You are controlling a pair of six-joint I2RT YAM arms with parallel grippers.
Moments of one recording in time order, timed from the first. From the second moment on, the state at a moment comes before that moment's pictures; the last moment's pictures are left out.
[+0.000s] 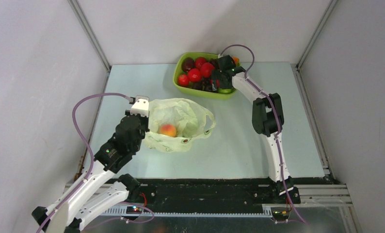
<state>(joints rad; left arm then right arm) -0.63 0.68 0.75 -0.35 -0.62 0.05 0.39 2.37 2.10 -0.64 0.20 0.20</state>
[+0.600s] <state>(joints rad) -0.63 0.66 0.75 -0.35 -0.62 0.05 0.41 2.40 2.11 -0.64 0.23 0.19</state>
